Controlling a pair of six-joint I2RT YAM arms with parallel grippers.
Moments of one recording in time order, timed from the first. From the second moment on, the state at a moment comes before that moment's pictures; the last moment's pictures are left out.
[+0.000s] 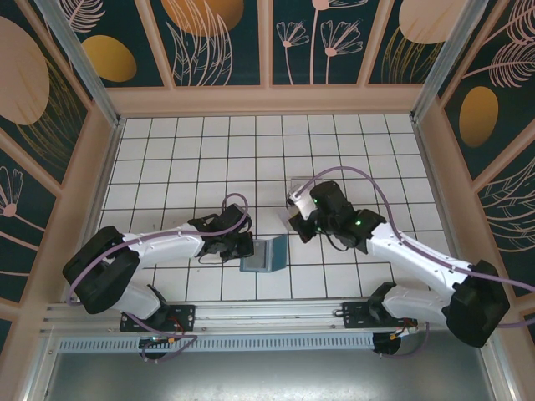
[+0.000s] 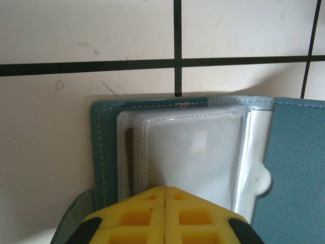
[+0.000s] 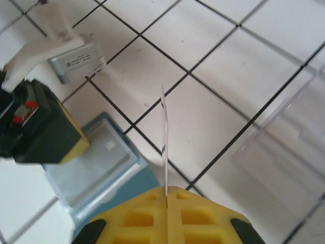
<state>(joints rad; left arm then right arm) -0.83 1.47 0.68 -0.31 0.18 -0.91 0.76 1.12 0.77 -0.40 -0.15 -0.10</state>
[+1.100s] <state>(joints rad) -0.83 1.47 0.67 -0.31 0.18 -0.90 0.58 1.68 1.34 -0.92 0.06 -0.97</state>
